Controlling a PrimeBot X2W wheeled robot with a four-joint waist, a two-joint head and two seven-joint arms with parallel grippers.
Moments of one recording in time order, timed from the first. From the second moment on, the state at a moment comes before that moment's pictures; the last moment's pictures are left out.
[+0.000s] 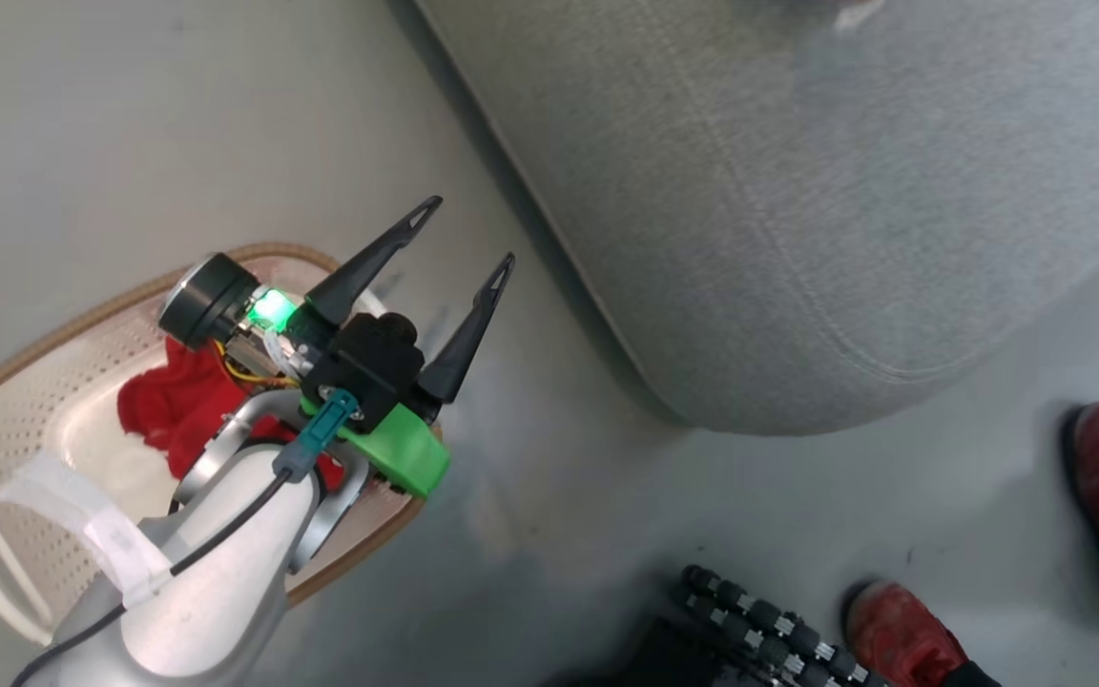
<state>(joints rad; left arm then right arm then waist) -0.57 0.36 -0.65 0.11 -0.16 -0.07 -0.10 -1.04 -0.41 -0.10 0.03 0.34 0.13 -0.26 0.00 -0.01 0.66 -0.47</state>
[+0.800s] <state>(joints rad) -0.60 0.31 -0.68 0.19 -0.19 -0.06 -0.20 -0.52 -0.26 -0.29 0.42 0.27 0.13 -0.26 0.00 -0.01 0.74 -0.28</state>
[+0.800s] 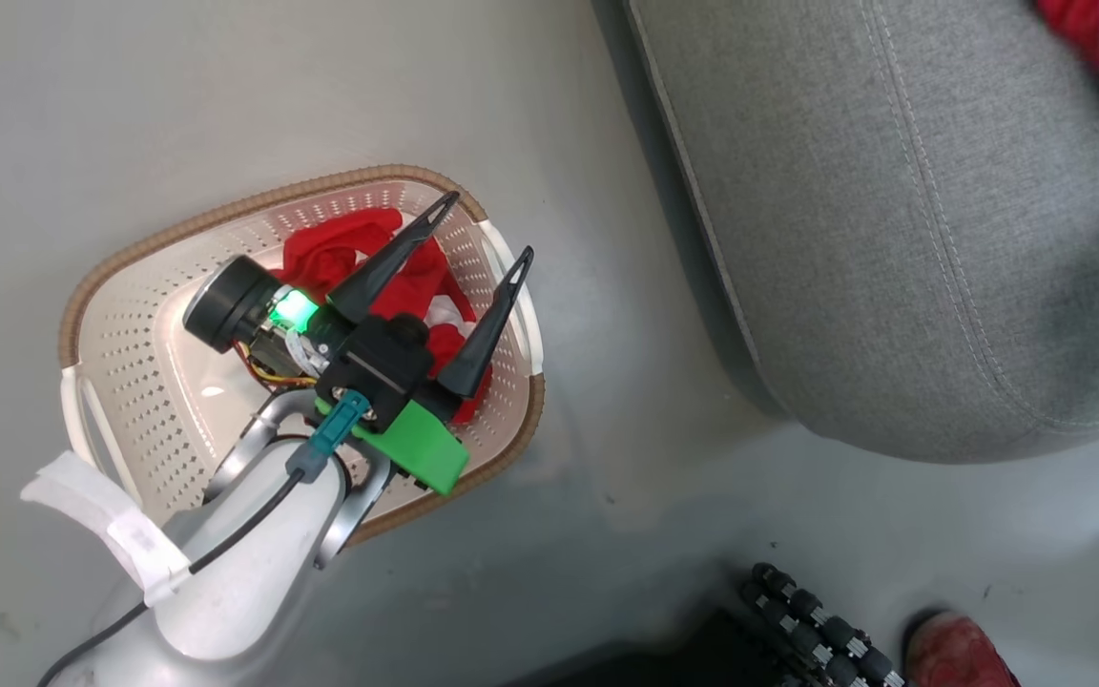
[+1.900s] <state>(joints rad) -0.25 0.13 -0.44 0.21 -0.25 0.05 -0.26 -0.10 -0.10 0.00 0.09 0.27 0.13 -0.26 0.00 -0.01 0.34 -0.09</state>
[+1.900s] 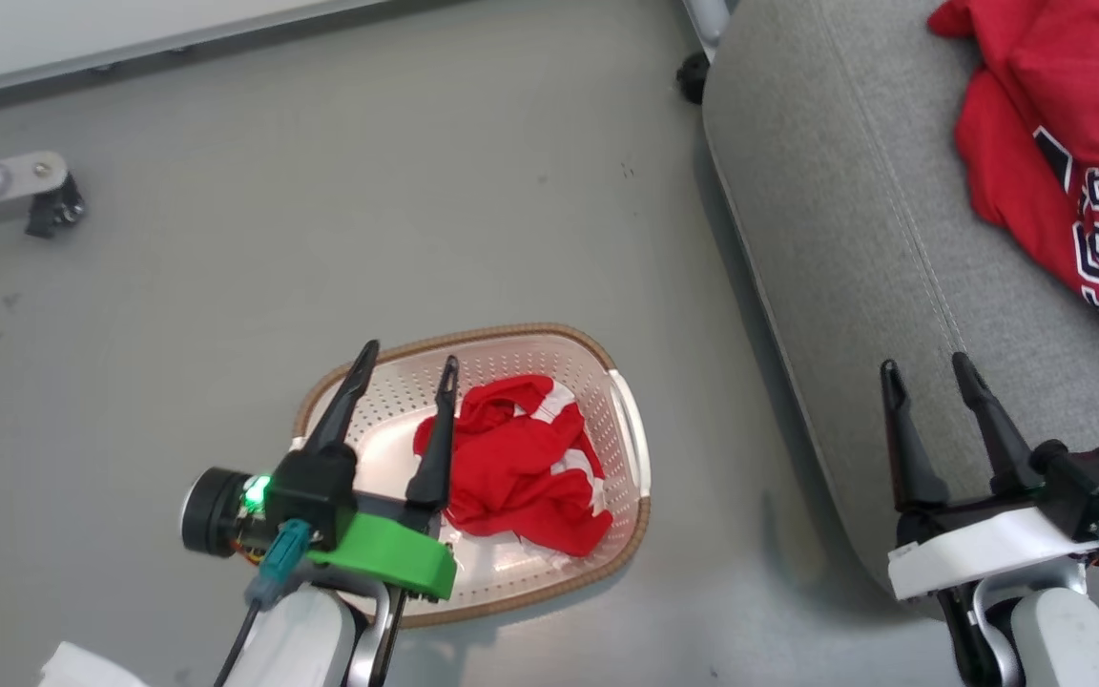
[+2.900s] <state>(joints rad) 0.18 0.05 -0.11 -0.02 -0.08 -0.07 -0.26 0.04 -0.06 0.09 0.11 0.17 0.13 -0.26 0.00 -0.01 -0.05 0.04</state>
